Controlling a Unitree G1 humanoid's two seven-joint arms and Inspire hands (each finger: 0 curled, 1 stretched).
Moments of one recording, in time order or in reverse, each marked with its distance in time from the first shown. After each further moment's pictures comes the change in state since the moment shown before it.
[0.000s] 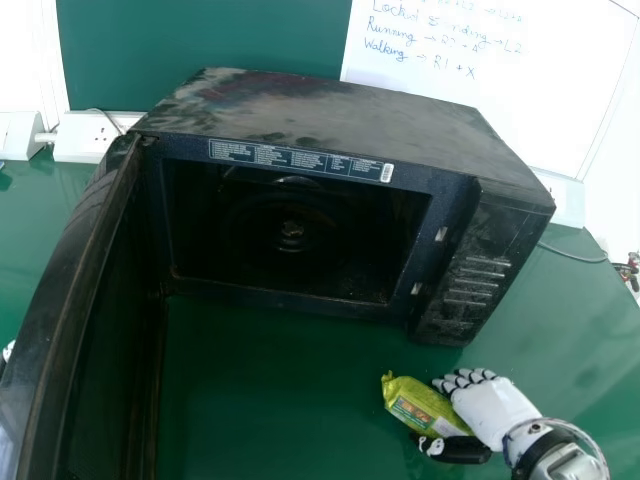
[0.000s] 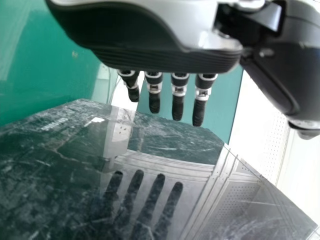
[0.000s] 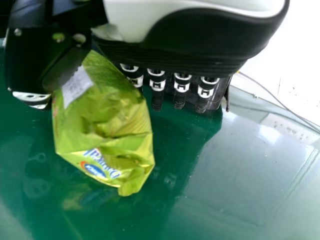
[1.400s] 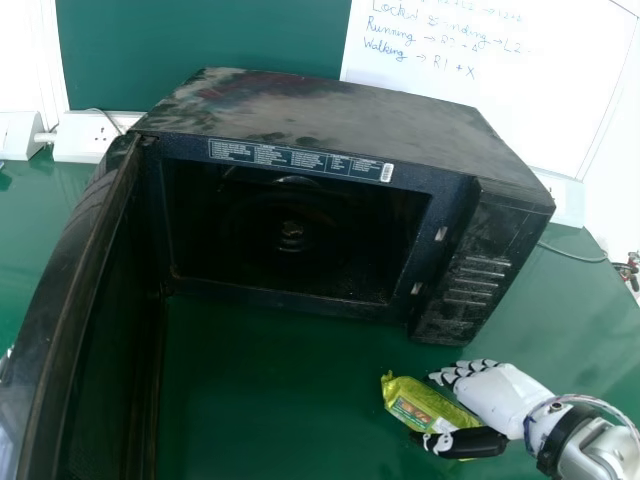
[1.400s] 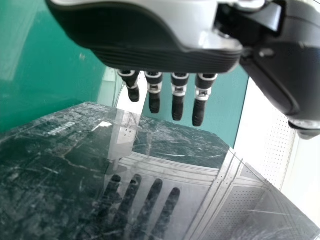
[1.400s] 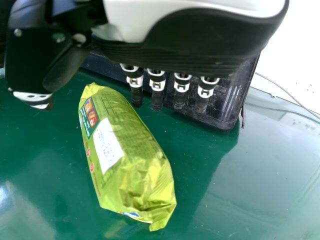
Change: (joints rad) left arm -0.020 0.006 0.001 0.024 0.000 0.026 0.006; right arm -0.027 -0.114 -0.139 -0.124 0.263 -0.014 0.254
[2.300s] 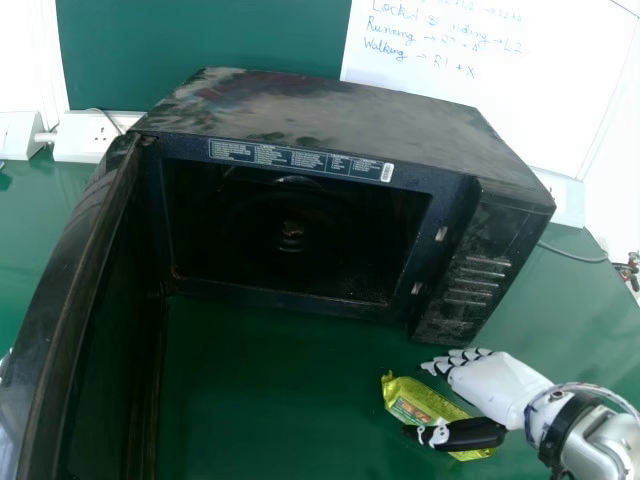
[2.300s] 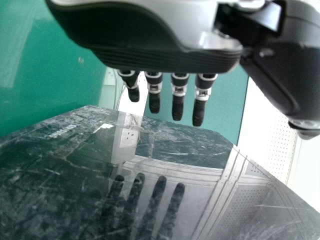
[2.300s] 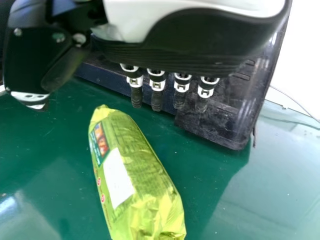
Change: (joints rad) left arm 0.010 -0.004 -0.007 -0.033 0.049 0.003 0.037; right arm -0.063 -0.005 0.004 -0.013 0.052 -0.004 0.041
